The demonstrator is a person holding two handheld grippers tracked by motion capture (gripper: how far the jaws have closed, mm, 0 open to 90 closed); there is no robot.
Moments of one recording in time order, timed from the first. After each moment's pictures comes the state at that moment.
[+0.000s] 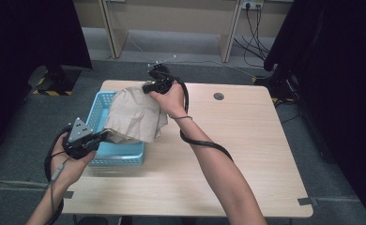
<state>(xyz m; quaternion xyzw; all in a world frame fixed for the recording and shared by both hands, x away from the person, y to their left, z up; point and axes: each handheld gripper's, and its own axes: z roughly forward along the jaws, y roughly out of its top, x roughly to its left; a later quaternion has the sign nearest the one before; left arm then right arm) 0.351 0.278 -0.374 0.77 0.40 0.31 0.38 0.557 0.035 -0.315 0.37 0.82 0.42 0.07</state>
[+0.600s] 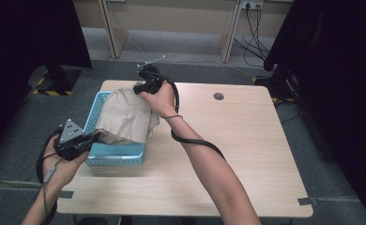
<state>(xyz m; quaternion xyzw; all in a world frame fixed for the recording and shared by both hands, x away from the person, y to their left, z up) 0.346 0.296 -0.377 0.76 0.43 0.30 0.38 0.558 0.064 -0.319 0.36 0.83 0.42 0.06</state>
